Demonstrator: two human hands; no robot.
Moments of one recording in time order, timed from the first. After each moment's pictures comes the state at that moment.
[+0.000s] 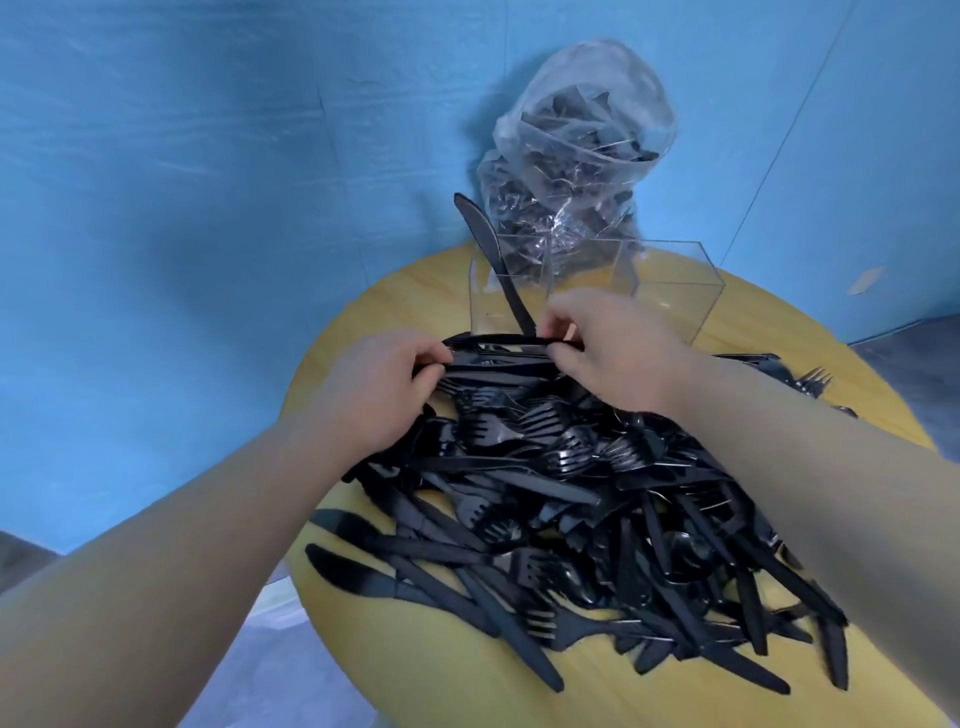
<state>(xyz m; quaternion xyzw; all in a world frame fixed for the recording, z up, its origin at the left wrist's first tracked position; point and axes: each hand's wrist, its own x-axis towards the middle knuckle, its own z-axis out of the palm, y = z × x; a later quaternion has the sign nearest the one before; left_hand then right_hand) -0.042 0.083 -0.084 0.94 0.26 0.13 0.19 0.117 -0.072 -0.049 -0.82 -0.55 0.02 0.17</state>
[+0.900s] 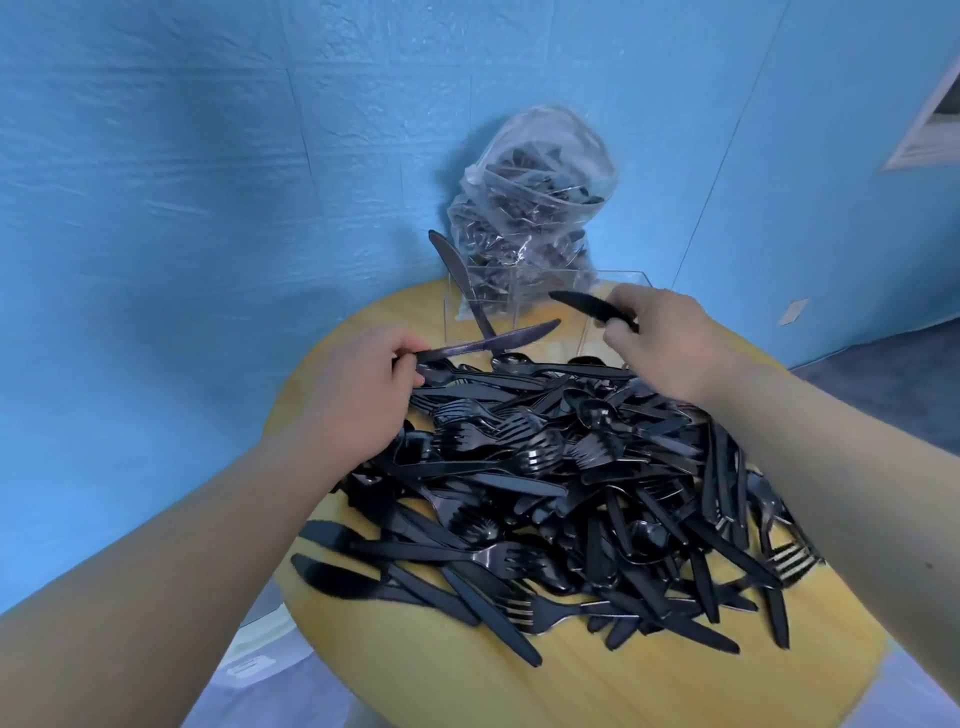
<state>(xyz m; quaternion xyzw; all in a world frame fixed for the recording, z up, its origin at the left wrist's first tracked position) -0.047 0.068 -0.070 0.89 0.28 0.22 0.28 0.132 -0.125 -0.027 -0.87 -0.42 -0.01 0.25</state>
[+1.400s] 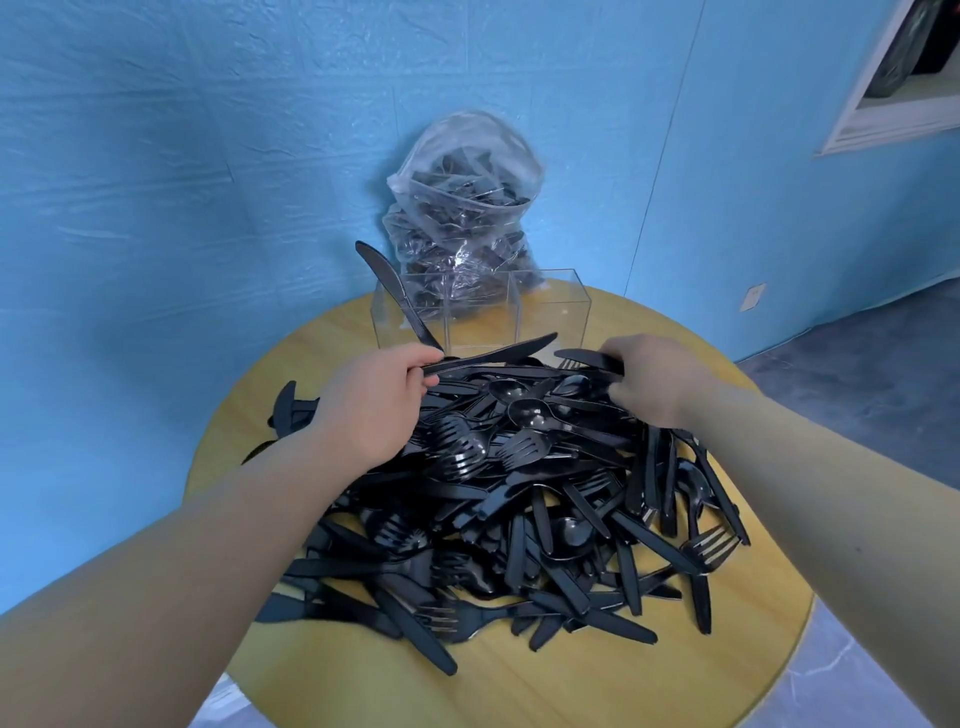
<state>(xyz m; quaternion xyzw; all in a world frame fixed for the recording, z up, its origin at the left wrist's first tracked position) 0.001 0.024 -0.075 0.92 0.24 0.16 0.25 0.181 -0.178 -0.068 -0.93 -0.35 0.05 0.10</state>
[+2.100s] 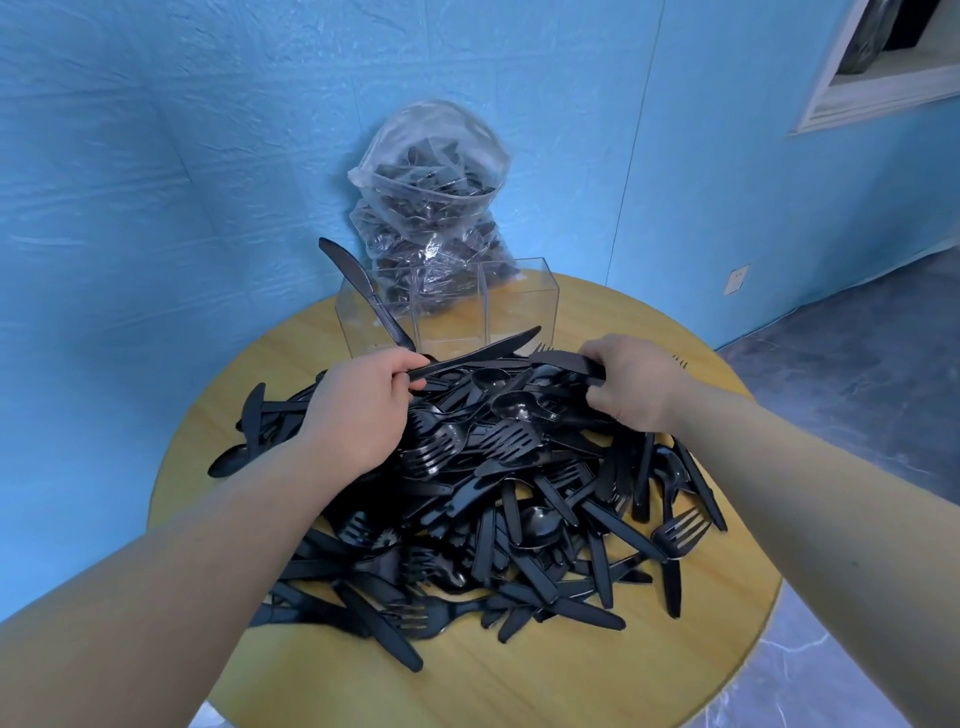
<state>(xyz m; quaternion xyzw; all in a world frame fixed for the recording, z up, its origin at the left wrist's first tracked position) 0.011 0.009 -0.084 0.92 0.24 0.16 0.25 0.176 -0.194 -0.076 -0.91 -0.37 0.08 0.15</state>
